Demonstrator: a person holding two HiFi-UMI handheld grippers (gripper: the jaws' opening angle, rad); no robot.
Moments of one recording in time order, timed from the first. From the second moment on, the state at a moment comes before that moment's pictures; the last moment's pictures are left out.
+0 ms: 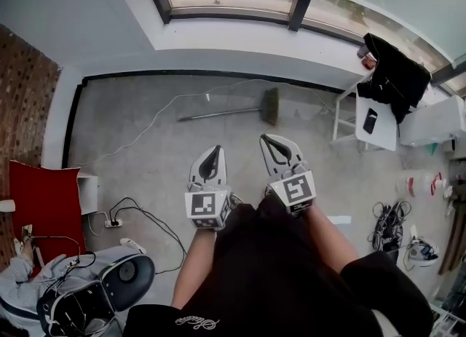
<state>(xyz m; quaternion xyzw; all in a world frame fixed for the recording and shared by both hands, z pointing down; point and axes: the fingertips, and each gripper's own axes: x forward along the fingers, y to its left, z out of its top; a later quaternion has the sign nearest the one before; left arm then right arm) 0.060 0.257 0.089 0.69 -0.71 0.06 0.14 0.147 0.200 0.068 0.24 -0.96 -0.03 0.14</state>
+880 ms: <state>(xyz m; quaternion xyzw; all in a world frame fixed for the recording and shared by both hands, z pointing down) -0.054 0.141 0.195 0.64 -0.73 0.10 0.23 0.024 0.068 0.198 0.12 -0.96 0.00 0.23</state>
